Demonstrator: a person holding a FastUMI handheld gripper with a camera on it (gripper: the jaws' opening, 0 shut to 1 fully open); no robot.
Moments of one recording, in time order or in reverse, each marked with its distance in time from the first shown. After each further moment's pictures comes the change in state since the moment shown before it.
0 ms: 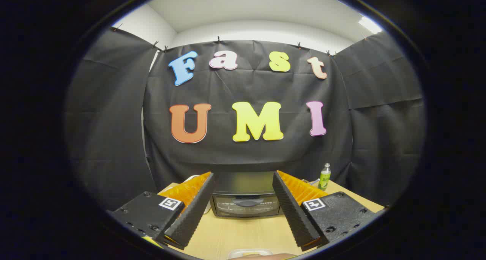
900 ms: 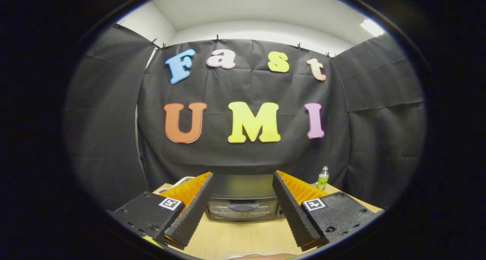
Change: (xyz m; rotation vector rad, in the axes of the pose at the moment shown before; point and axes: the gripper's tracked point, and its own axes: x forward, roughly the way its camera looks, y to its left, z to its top) arm 0.038 -0.007 0.000 -0.023 -0.015 -0.037
